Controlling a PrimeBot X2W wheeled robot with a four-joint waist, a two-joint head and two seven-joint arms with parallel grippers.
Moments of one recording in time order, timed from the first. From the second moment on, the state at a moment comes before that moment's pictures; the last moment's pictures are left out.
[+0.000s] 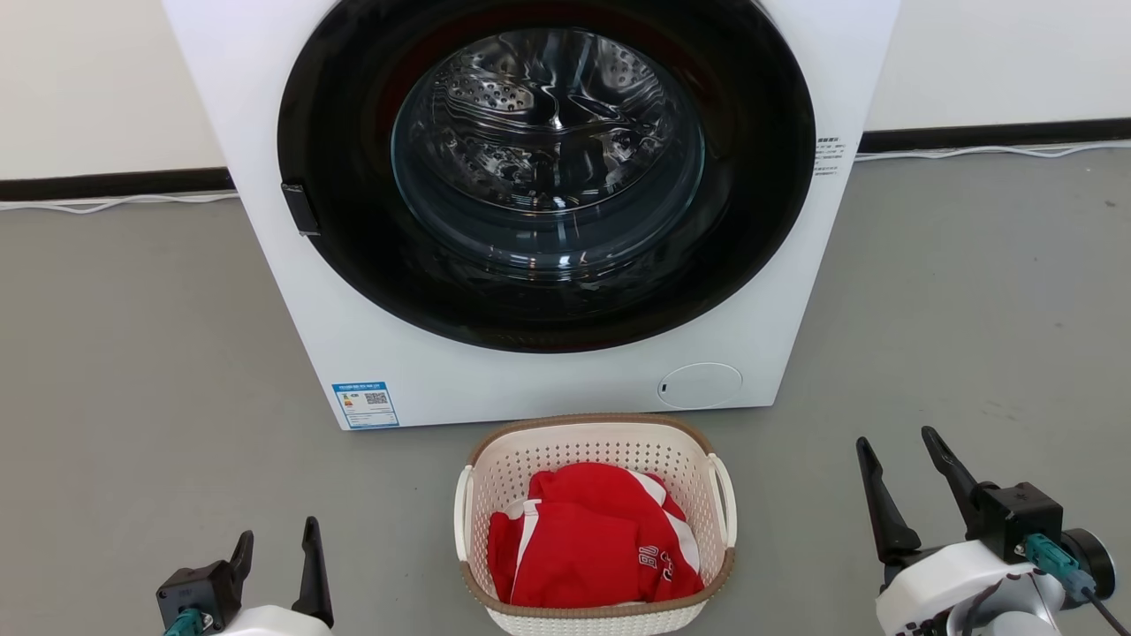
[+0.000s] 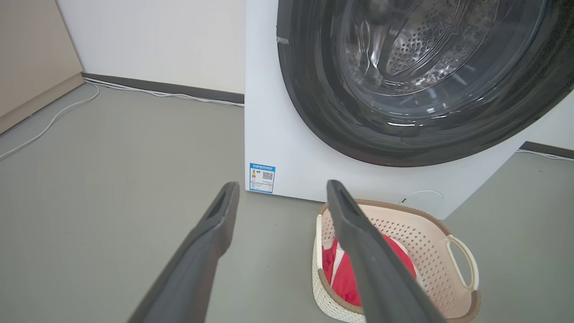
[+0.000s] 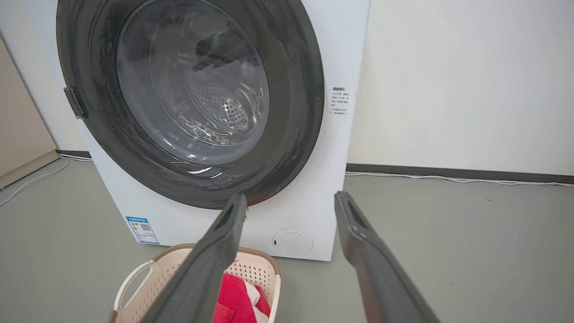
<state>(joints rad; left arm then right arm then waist) -0.03 0.14 -0.06 0.43 -0.35 0.09 -0.26 -0.12 -0.15 0.00 0.43 0.09 0.13 -0.25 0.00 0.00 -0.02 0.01</state>
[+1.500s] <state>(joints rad) 0.01 0.09 -0.03 0.44 -0.68 0.03 -0.15 -0.06 -0.10 -0.03 0.44 0.48 0.13 -0.15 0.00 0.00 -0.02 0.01</state>
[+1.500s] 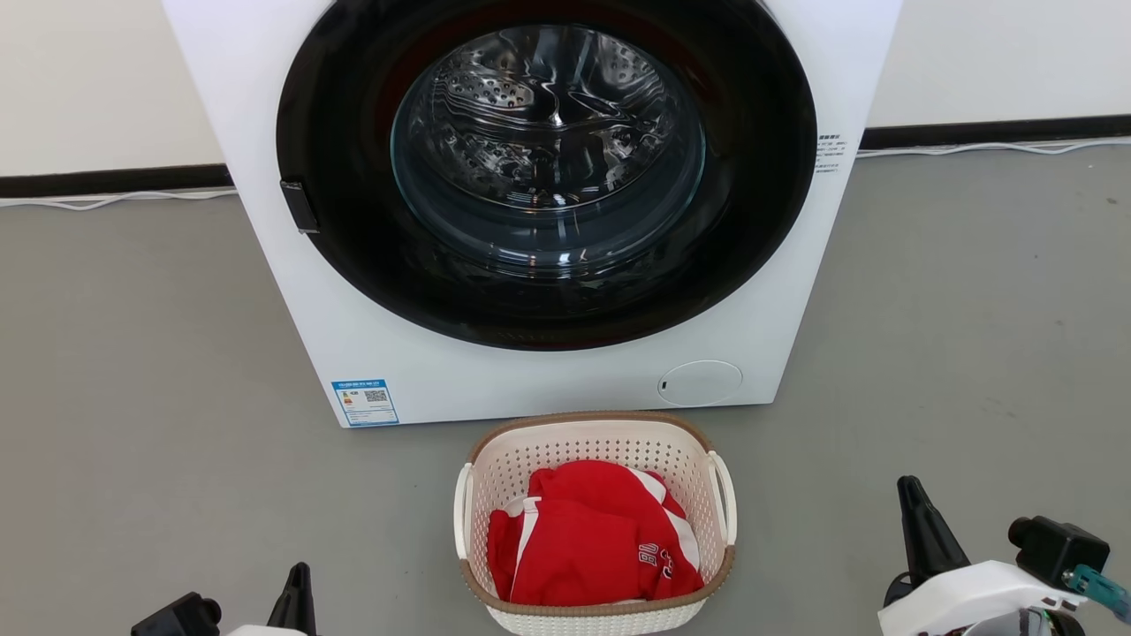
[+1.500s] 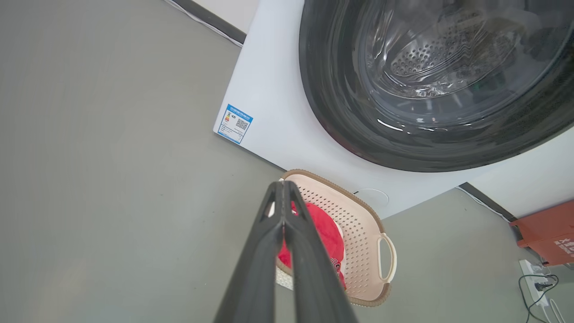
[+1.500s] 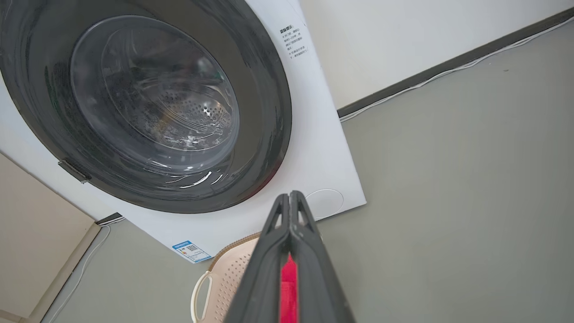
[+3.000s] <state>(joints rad) -0.01 0.07 0.03 0.36 -1.13 -0.04 -0.03 -0.06 -0.07 -0.08 0.36 1.03 0.12 -0.03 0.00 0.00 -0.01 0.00</state>
